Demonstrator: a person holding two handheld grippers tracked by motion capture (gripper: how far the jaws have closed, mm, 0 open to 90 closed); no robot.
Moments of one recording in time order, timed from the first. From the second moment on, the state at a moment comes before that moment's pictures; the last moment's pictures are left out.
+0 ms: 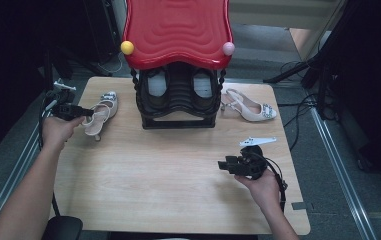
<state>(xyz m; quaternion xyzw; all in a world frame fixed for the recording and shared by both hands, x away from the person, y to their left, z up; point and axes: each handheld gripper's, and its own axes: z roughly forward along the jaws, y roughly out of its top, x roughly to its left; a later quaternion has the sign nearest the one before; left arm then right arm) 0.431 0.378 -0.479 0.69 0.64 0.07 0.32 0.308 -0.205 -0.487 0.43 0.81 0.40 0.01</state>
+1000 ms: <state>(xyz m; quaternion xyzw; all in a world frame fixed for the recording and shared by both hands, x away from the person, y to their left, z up) 0.435 0.380 -0.467 0.65 0.67 0.10 0.34 0.310 -0.205 -0.488 0.43 0.81 0.39 0.01</state>
